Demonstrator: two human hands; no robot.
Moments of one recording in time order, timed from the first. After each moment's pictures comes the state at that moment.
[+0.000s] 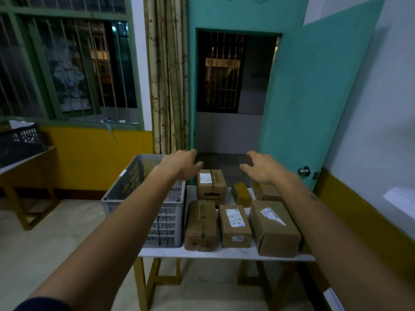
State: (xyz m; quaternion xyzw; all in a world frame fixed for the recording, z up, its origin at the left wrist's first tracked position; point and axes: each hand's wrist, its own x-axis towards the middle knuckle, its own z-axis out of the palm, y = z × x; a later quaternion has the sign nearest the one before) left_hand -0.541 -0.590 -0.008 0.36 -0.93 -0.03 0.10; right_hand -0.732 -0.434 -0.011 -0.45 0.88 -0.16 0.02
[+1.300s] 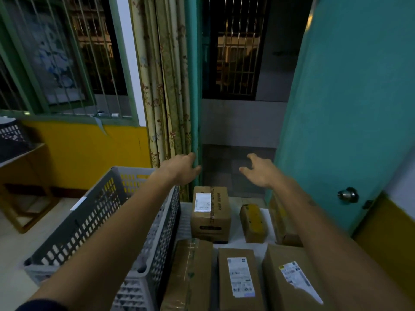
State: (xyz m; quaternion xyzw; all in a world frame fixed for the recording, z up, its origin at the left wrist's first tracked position) left_hand -0.802 -0.825 -0.058 0.41 -0.91 -0.08 0.05; right_hand -1.014 -0.688 -0.071 -0.47 0.86 -0.17 0.11
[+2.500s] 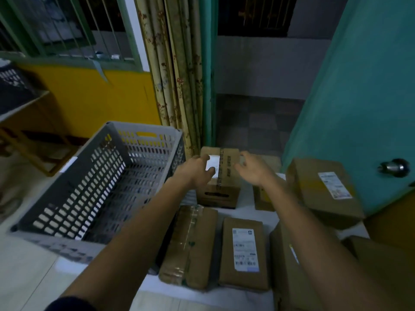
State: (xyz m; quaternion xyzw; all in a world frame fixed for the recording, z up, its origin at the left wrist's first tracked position) left_hand -0.863 -0.863 -0.214 0.43 -0.88 -0.20 -0.03; right_hand -1.034 -0.760 -0.209 -0.48 0.82 -0.21 0.25
